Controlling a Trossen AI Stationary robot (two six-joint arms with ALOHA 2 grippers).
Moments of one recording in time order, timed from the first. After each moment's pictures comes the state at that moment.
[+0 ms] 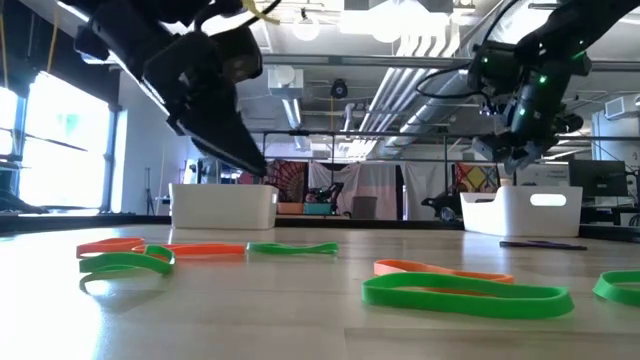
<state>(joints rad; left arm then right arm) -0.23 1.54 0.73 0.03 -0.22 -0.32 -0.58 1.08 0.62 -0.65 0.77 0.49</state>
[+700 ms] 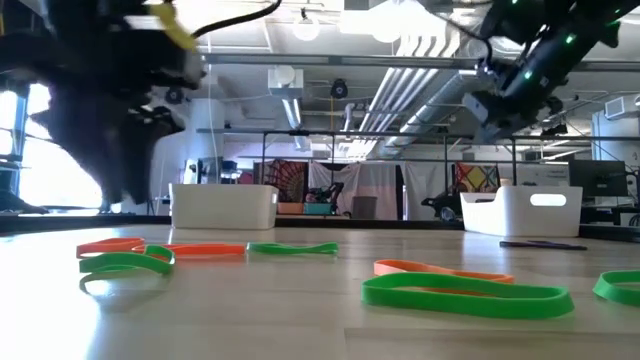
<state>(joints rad) -0.39 1.54 0.87 -0.59 -0.14 -0.33 -0.24 0.94 0.62 -0.56 0.78 0.46</state>
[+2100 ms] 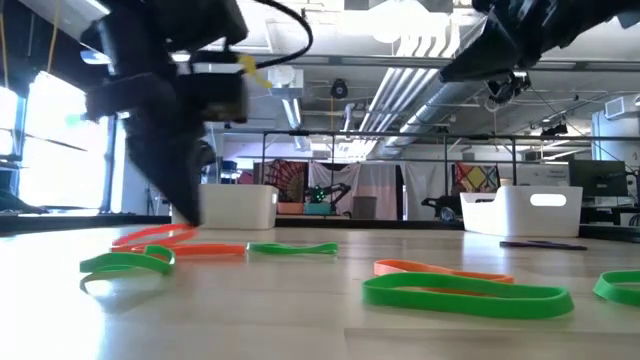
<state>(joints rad) -0.22 1.63 0.84 -0.36 -0.05 -0.33 0.20 0.94 0.58 -0.10 0.32 0.27</state>
